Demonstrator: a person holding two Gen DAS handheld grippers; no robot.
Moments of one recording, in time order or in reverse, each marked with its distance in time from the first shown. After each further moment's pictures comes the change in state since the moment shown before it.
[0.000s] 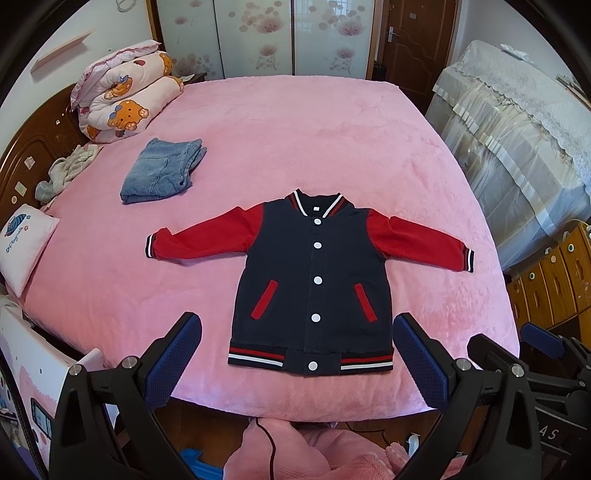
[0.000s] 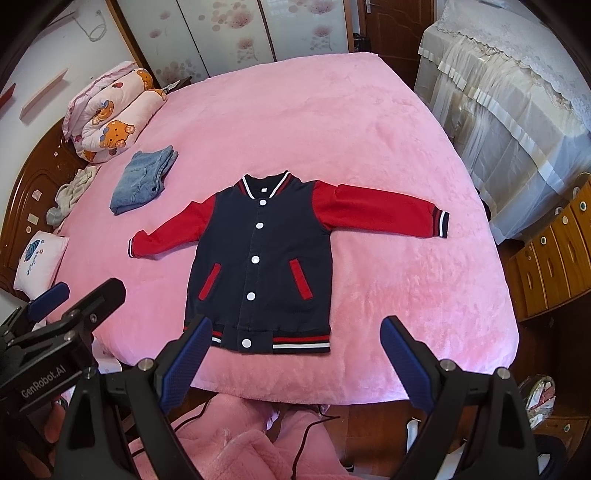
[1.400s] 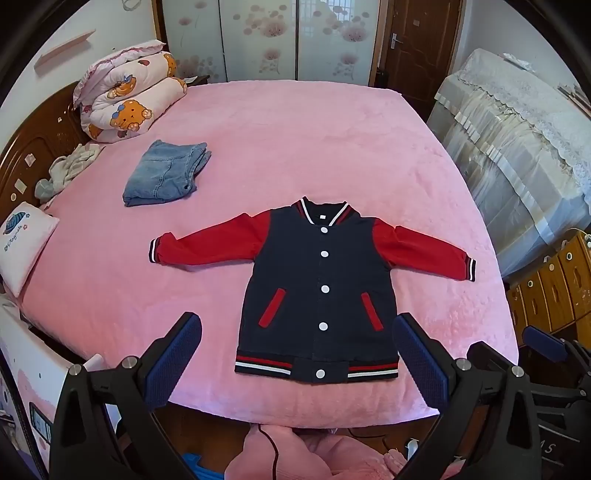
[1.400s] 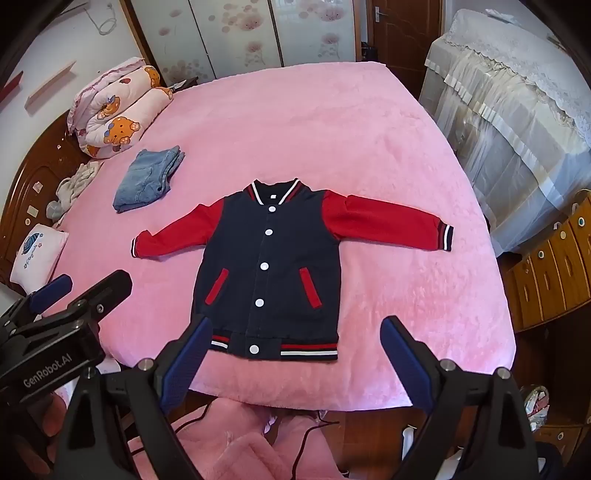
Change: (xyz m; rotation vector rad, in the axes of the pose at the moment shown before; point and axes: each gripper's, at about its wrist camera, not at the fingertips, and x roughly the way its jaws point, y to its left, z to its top) left arm 0.002 0.018 0.007 -0.023 -0.022 -0.017; right arm -0.008 0.023 0.003 -0.041 -0.019 -0.012
